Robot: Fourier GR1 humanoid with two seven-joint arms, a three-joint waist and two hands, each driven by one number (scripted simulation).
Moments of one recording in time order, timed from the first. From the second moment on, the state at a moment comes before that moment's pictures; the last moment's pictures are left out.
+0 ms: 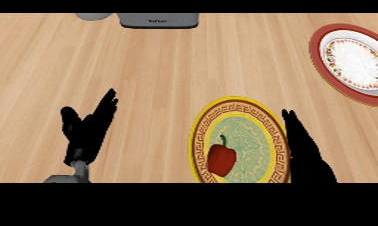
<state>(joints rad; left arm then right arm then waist) -0.01 0.13 -0.08 -1.44 0.13 0.06 0.22 0.13 -0.19 0.58 -2.18 0.98 -0.04 1.07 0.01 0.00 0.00</state>
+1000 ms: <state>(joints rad) 0.02 0.11 -0.08 -1.47 0.11 0.05 0.23 -0.01 -0.01 0.67 -1.86 1.06 -0.03 1.12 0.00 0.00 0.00</state>
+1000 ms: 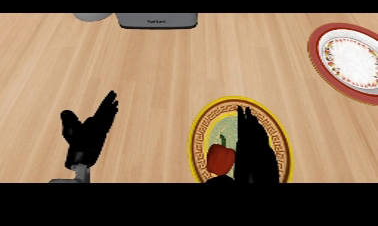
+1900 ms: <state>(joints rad) 0.04 0.09 -0.07 -1.49 0.09 0.05 0.23 -0.05 -0.01 0.65 -1.64 0.99 -0.05 1.08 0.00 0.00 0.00</state>
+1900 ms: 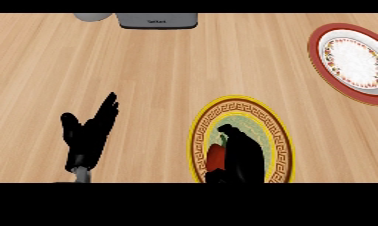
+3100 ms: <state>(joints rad) -0.03 0.08 -0.08 -1.44 0.07 0.02 0.22 -0.76 -0.08 0.16 -1.05 1.25 -0.33 1.02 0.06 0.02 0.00</state>
